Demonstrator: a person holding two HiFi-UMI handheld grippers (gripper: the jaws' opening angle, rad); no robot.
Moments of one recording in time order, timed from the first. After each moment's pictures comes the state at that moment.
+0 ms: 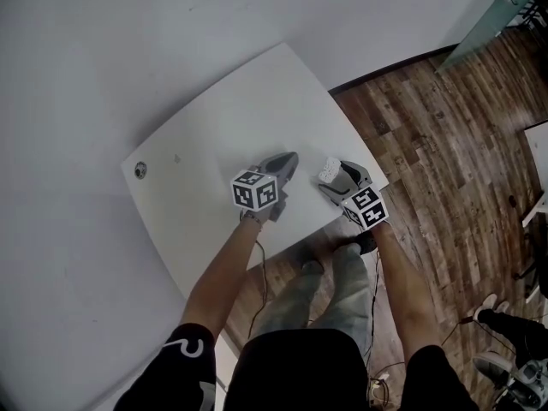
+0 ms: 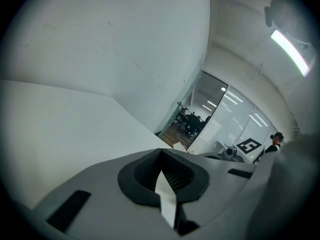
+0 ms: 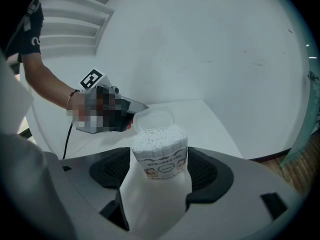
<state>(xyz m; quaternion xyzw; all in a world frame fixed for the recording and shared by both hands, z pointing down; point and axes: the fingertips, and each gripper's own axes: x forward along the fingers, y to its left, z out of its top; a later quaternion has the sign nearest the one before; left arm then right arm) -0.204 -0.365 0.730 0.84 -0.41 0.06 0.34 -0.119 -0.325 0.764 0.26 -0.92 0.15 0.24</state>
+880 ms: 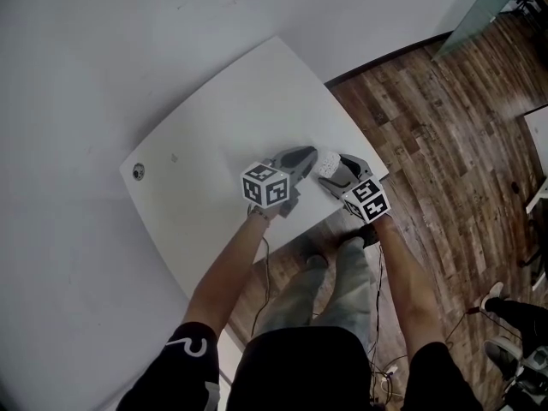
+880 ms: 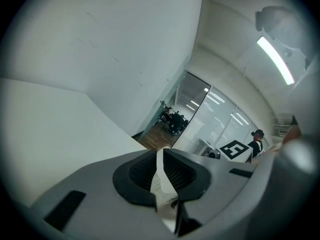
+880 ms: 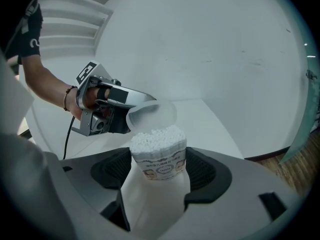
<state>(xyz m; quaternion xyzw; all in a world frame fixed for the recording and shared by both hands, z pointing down) -0.142 -0.355 0.706 0.89 -0.32 0.04 0.33 -0.113 -0.320 0.763 0.26 -0.92 0.15 0.24</state>
